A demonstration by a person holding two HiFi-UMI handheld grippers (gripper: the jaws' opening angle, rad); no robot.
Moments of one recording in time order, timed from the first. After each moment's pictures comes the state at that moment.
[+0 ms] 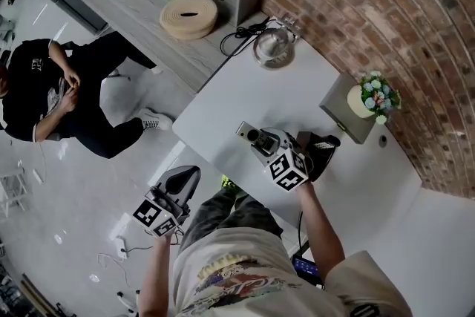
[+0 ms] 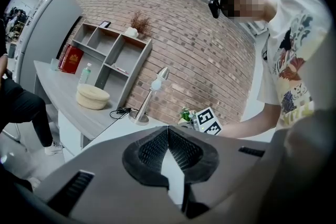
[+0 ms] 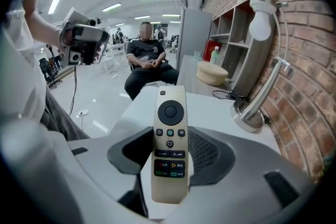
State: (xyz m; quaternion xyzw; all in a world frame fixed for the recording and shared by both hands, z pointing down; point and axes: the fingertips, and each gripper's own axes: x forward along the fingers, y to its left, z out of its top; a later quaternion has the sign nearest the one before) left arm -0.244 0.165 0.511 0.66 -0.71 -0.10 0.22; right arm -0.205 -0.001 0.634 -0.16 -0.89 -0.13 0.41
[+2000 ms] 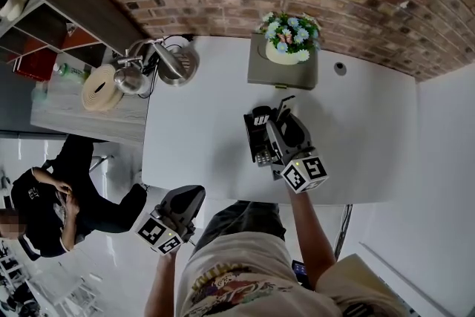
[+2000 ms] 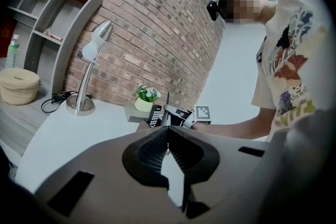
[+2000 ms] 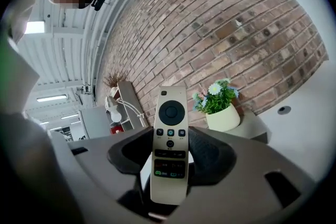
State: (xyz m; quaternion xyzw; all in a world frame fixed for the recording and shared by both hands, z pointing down) left arm -0.144 0.058 0.503 0.83 -0.50 0.00 0.25; right arm -0.020 -0.170 0.541 0.33 -0.92 0.22 -0.04
